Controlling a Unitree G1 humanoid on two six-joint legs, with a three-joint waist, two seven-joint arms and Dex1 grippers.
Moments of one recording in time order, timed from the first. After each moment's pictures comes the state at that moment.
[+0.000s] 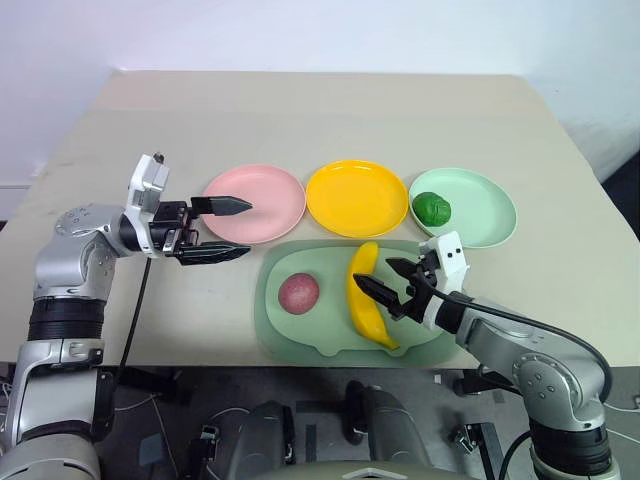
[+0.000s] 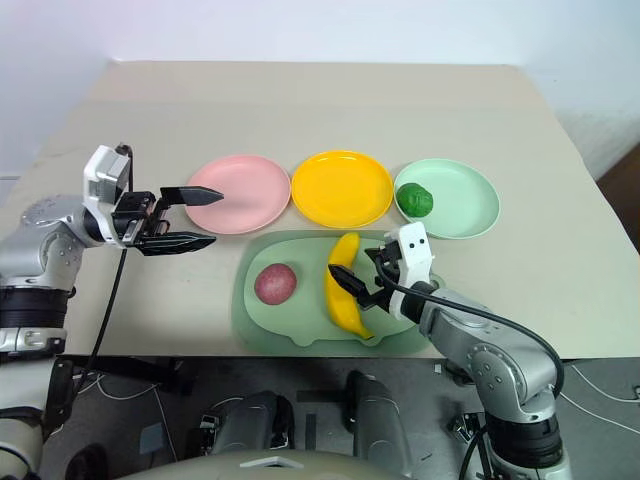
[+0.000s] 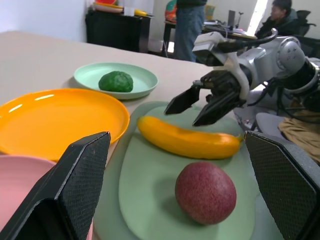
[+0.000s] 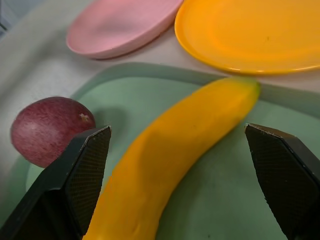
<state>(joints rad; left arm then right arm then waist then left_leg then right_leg) -0.62 0.71 0.10 0.32 -0.58 0.34 -1.59 -0.15 -0.40 -0.06 -0.61 0.78 1.04 0.17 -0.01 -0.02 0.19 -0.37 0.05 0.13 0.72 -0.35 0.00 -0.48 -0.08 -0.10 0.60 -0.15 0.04</state>
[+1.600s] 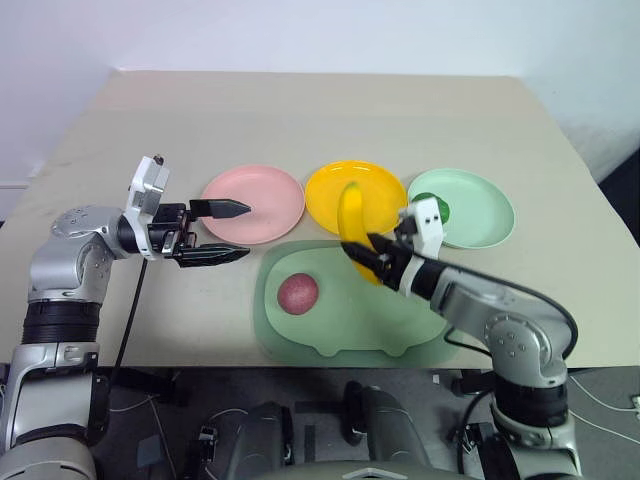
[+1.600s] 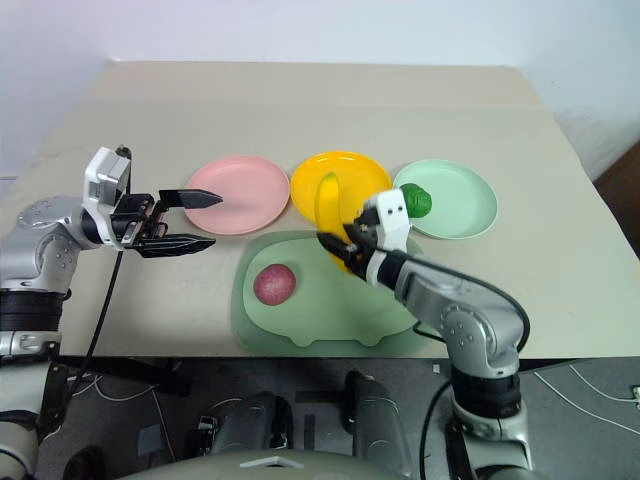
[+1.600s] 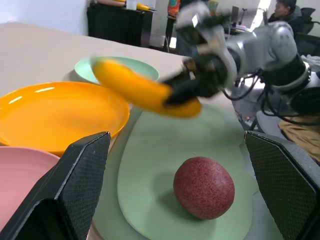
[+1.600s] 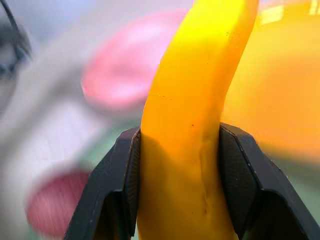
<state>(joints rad) -0.60 0.74 0.10 0.29 -0.58 0.37 -1.57 -0.41 -0.22 -0.11 -0.47 0.76 1.09 0.15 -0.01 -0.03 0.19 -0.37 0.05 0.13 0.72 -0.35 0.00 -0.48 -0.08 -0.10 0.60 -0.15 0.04</state>
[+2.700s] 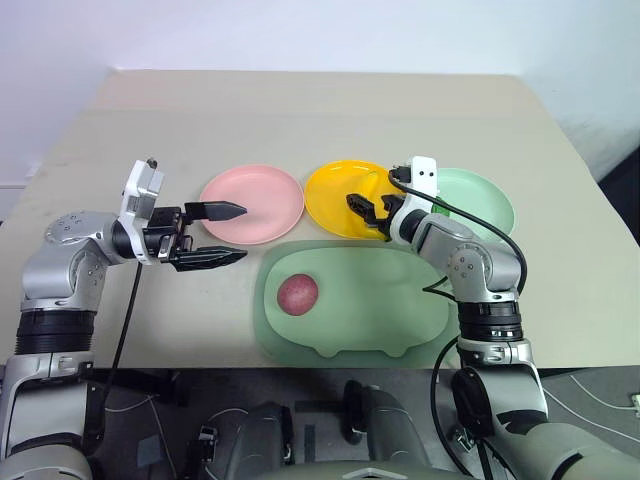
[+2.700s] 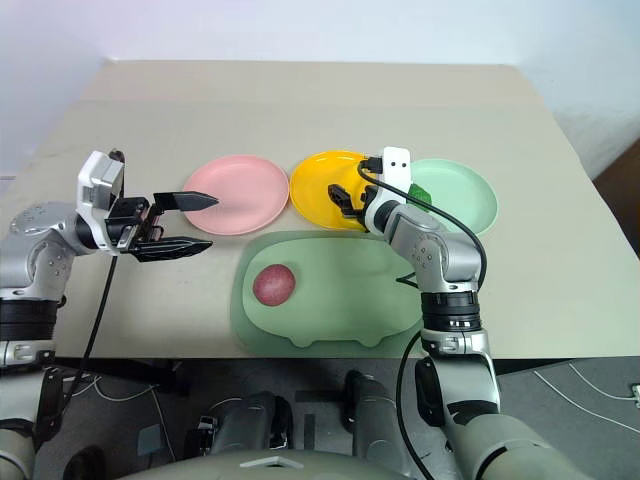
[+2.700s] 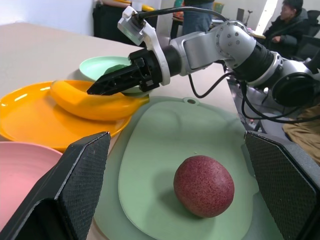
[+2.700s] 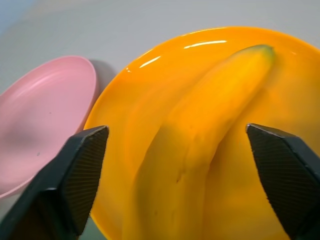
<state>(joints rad) -0.55 0.75 0.13 0.23 -0.60 0.38 -1.54 -0.68 -0.16 -0.13 0.07 0.49 0.89 0.14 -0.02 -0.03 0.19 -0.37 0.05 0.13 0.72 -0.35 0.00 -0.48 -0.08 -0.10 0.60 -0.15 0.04</state>
